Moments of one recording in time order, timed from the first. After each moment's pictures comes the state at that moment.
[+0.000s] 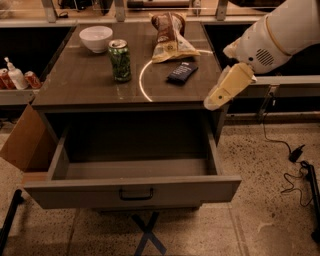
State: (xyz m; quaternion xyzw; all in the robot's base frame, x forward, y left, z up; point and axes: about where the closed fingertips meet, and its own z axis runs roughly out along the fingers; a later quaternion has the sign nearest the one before) arm 0.551 -0.139 0.947 -0.53 0.78 0.12 0.31
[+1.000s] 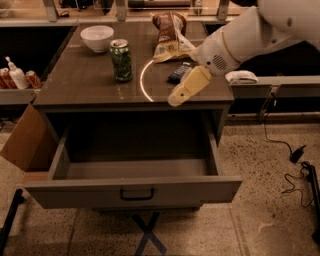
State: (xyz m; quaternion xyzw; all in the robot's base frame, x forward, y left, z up) arm 0.596 -0.068 0.920 -0.53 0.75 0.18 0.34
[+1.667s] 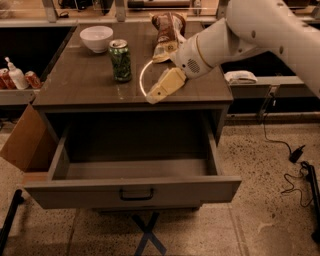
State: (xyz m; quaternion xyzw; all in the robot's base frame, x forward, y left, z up) arm 0.630 -0.012 0.900 -0.53 0.74 0.22 0.37
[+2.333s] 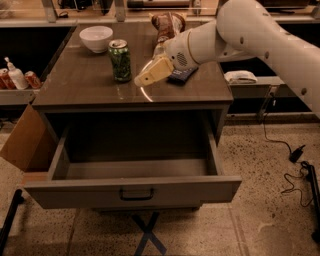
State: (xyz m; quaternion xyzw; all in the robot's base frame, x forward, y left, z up) arm 0.684 0.007 0.914 -0.47 0.72 0.22 0.45
